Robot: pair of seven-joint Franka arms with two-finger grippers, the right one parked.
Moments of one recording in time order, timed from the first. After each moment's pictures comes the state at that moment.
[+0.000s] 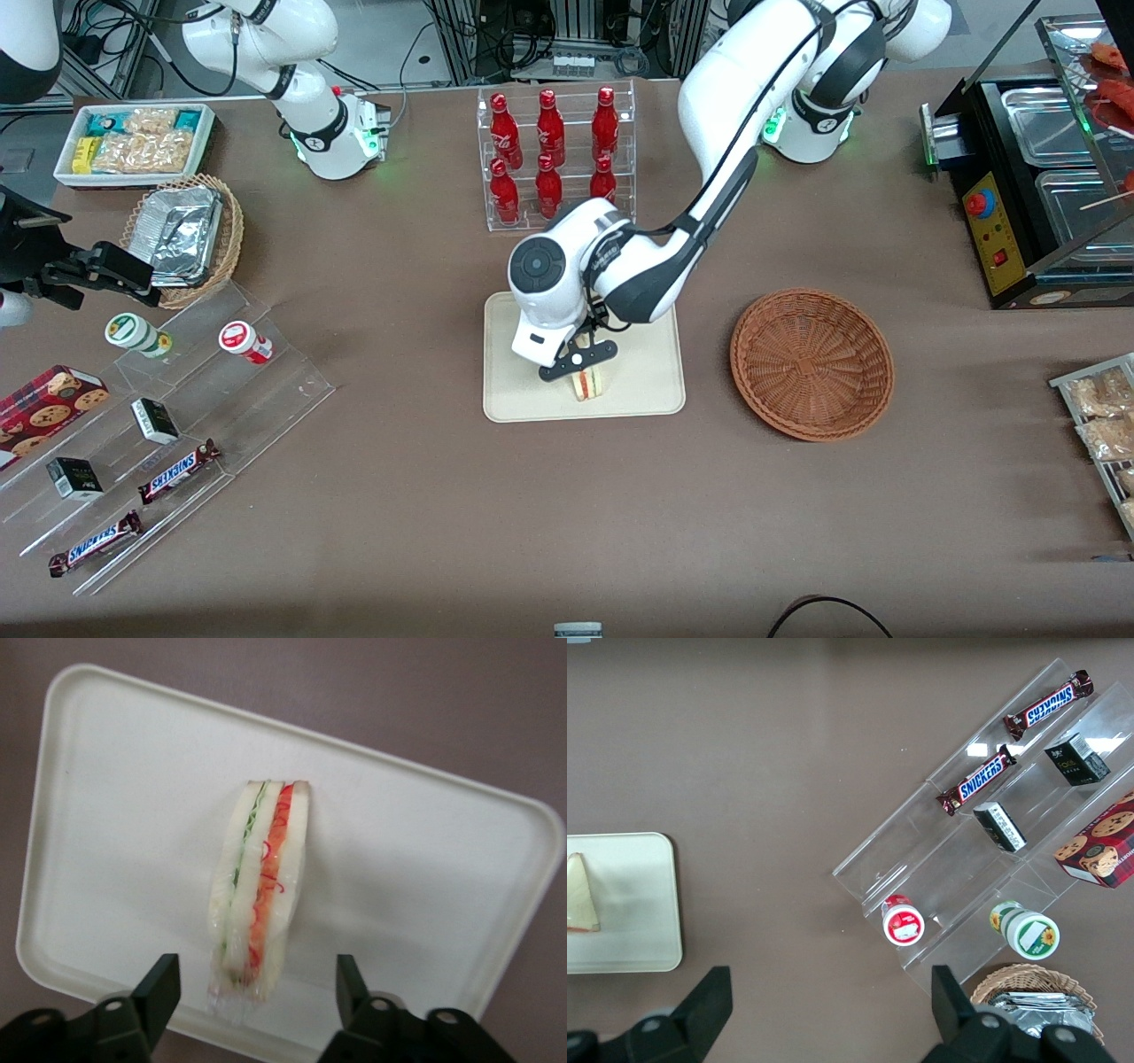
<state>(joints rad) -0.69 0.82 -0.17 -1.14 0.12 1.86 -1.19</state>
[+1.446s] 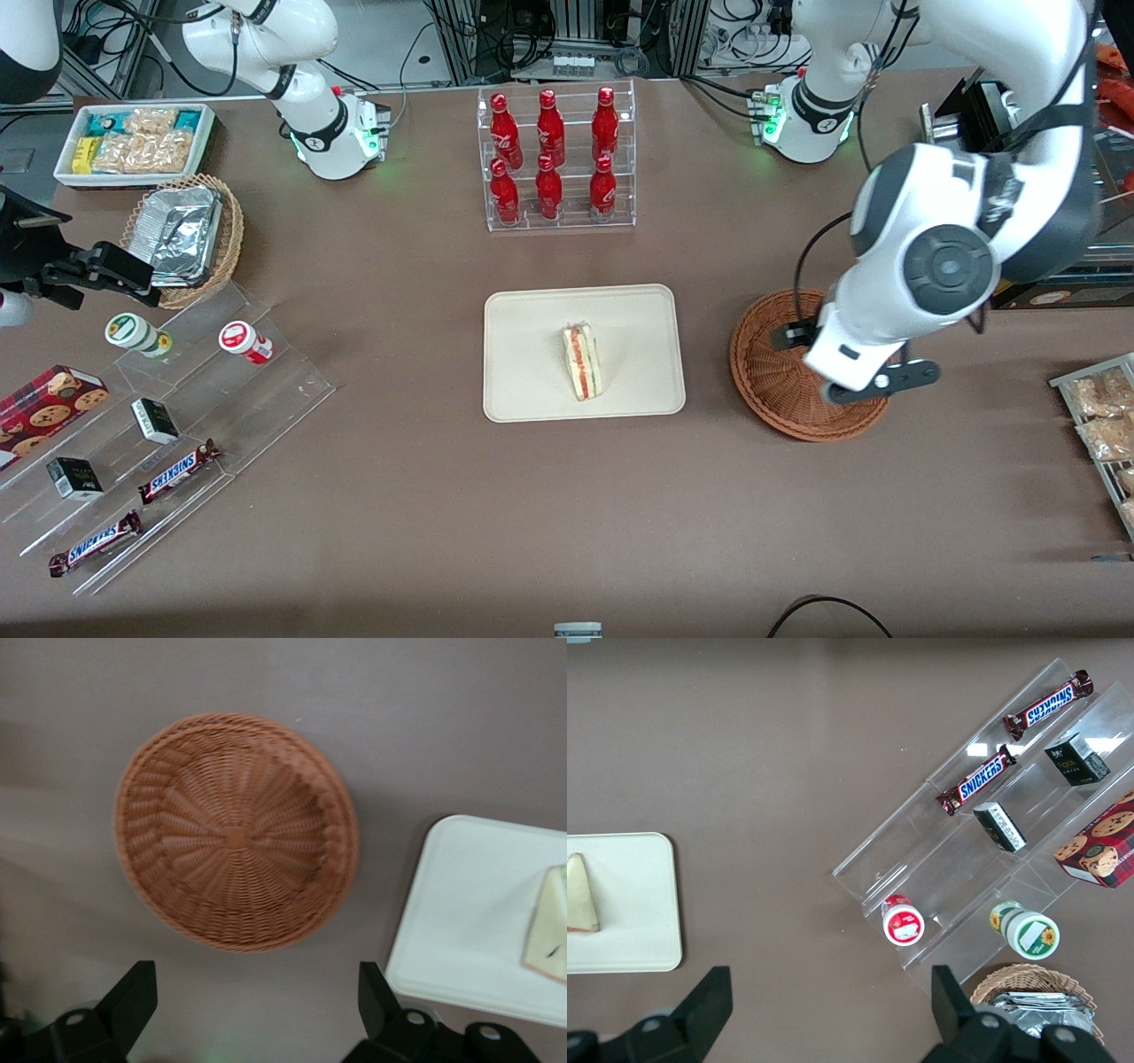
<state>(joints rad) -0.15 0.31 -0.15 -1.51 0.07 1.59 -0.49</state>
